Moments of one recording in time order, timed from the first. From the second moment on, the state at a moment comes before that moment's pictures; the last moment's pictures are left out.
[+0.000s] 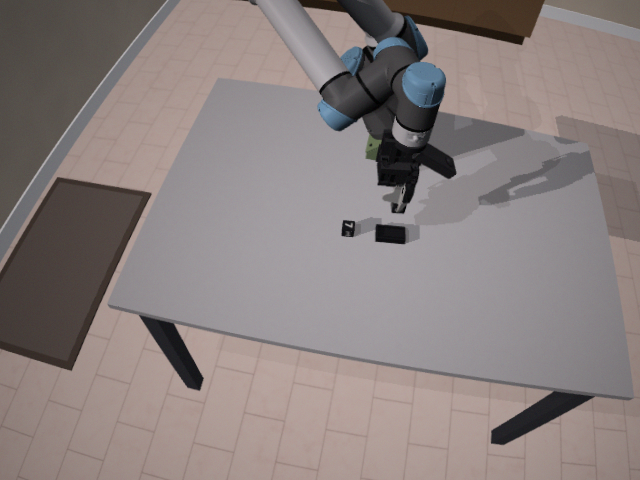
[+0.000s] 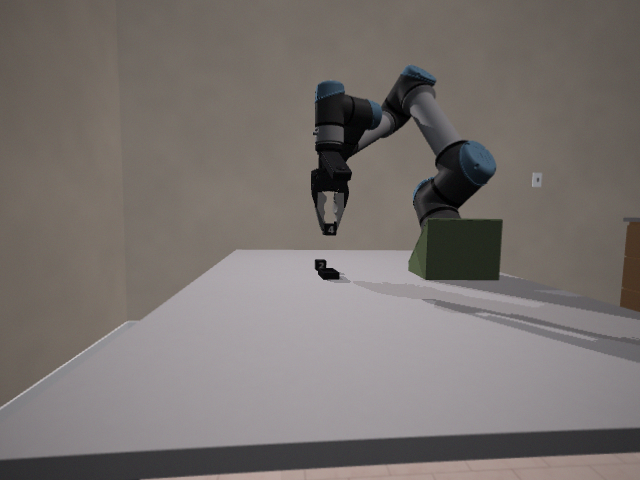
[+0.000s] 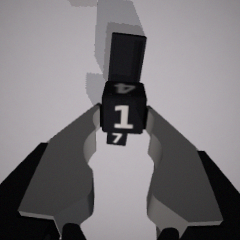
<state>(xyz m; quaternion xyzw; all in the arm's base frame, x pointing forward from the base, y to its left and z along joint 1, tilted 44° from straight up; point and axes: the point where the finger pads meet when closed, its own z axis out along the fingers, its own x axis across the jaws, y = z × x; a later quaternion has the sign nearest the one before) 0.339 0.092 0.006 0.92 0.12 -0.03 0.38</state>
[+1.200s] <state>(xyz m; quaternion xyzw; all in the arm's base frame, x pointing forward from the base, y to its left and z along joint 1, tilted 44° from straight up) 0.338 0.087 0.012 0.77 0.51 -0.19 0.32</state>
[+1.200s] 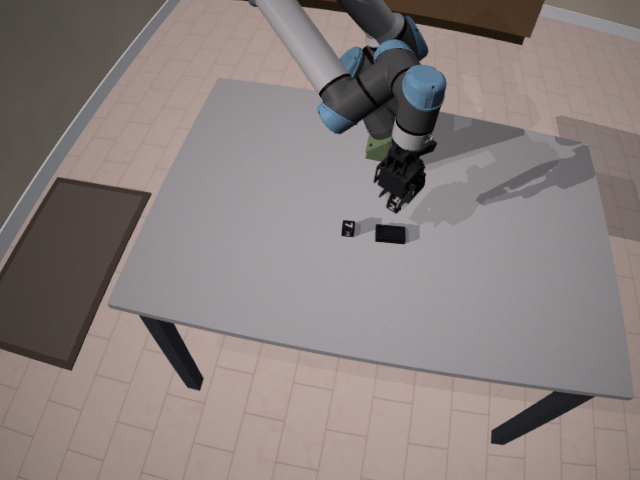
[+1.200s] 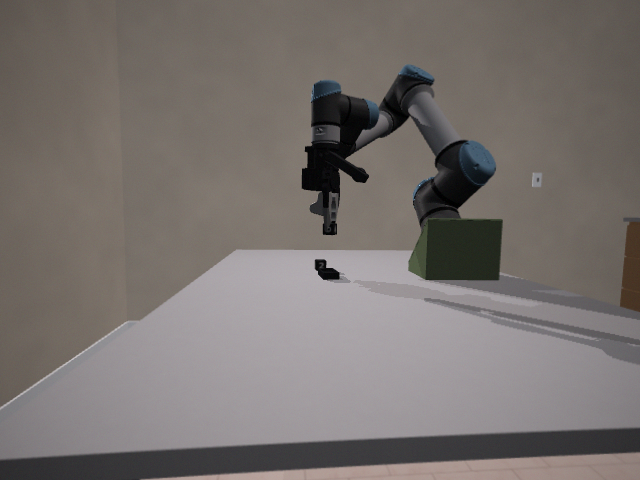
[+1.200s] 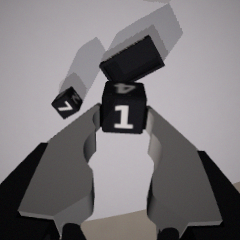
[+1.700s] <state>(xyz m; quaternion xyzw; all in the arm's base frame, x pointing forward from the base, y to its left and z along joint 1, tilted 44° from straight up) 0.340 0.084 0.015 0.67 0.64 -0.25 0.28</state>
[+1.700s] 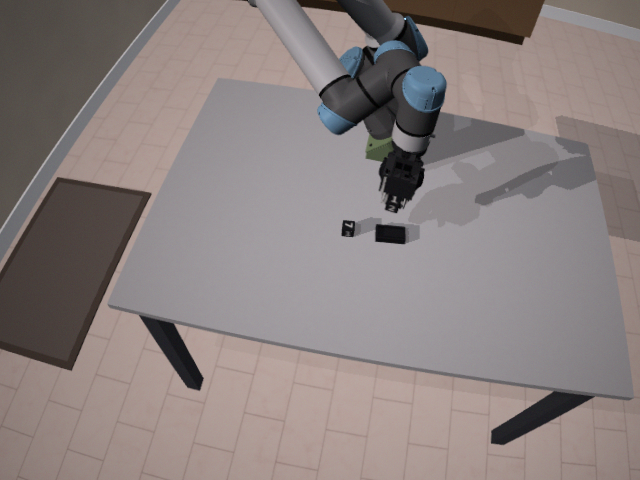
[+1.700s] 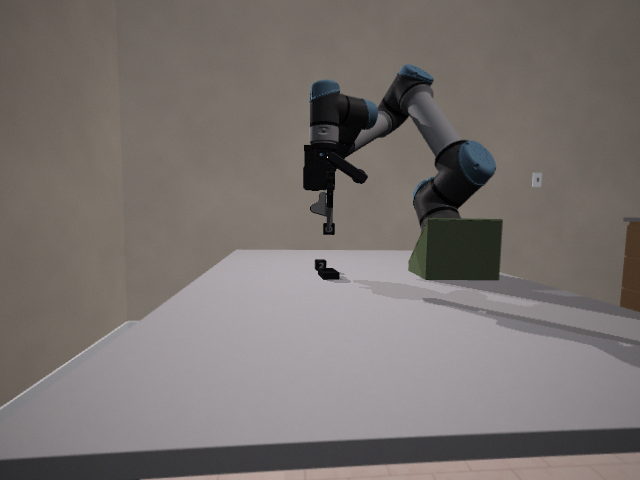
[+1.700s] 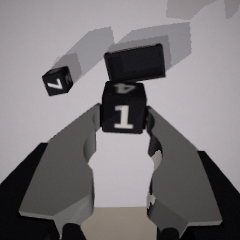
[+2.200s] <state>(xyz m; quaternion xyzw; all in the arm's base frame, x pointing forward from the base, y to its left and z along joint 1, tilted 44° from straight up) 0.342 0.082 0.017 0.61 0.70 -0.27 0.26</state>
